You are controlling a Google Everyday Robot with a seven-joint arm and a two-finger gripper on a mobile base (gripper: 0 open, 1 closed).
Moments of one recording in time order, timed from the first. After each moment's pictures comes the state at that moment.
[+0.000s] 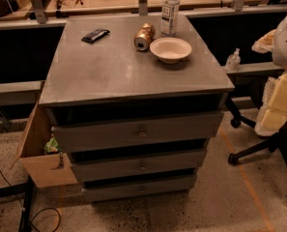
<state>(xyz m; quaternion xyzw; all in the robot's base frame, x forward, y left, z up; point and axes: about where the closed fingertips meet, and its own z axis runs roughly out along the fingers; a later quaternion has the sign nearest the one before) 0.438 -0.216 0.980 -0.60 0.78 -0.04 0.17</state>
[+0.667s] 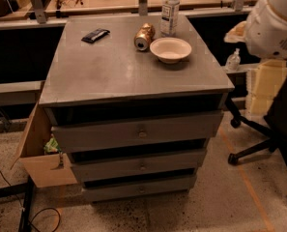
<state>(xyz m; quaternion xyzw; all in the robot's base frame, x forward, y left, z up) 0.474 -0.192 0.979 -0.69 0.71 -0.06 0.14</state>
